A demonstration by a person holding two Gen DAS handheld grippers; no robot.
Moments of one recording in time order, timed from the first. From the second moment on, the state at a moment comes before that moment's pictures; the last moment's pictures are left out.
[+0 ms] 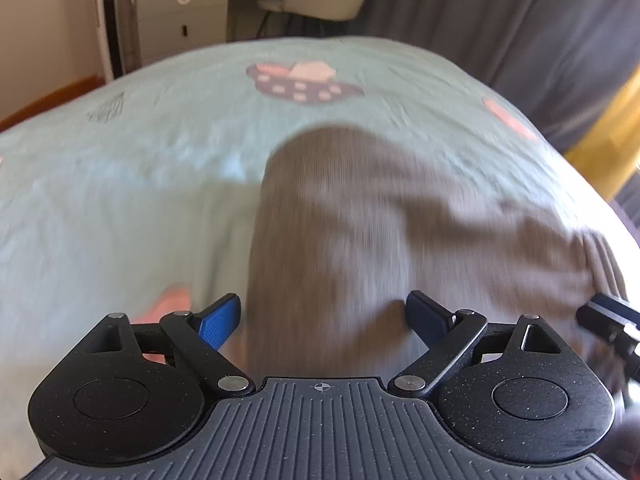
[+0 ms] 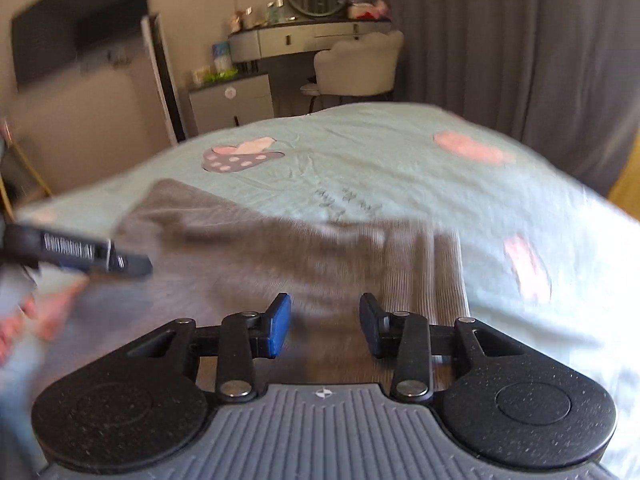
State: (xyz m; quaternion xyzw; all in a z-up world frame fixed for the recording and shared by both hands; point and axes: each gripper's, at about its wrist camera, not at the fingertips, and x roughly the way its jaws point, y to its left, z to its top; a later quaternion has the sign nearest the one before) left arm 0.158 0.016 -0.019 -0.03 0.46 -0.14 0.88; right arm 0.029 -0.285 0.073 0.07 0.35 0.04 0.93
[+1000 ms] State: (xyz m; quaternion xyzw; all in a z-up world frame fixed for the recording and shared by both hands) left arm 0.206 0.086 -0.062 -0.24 0.54 -0.30 0.75; right arm 0.085 -0.431 -0.005 0.42 0.45 0.15 0.77
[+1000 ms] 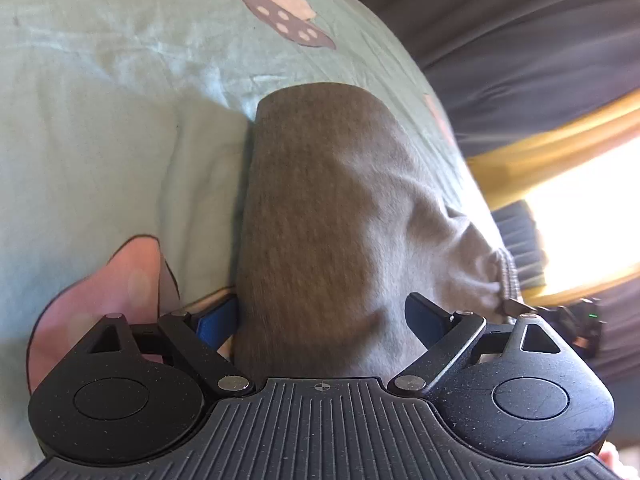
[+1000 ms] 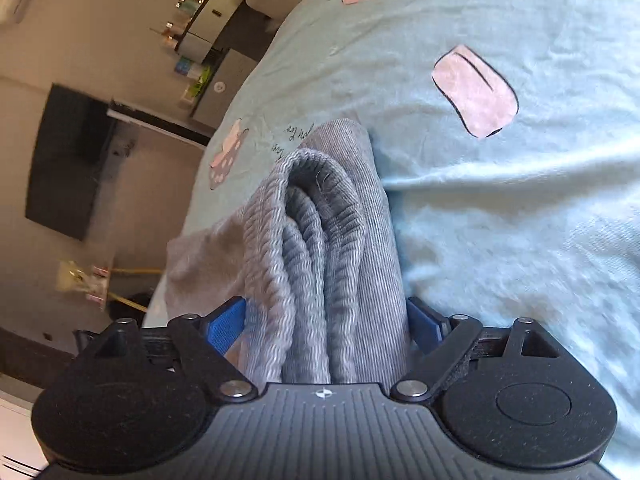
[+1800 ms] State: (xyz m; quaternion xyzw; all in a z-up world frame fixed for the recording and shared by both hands) left arm 0.207 0.063 -0.045 -0.23 0.49 -0.34 0.77; right arm 0.112 -0.372 0.035 0.30 0.44 0.16 0.83
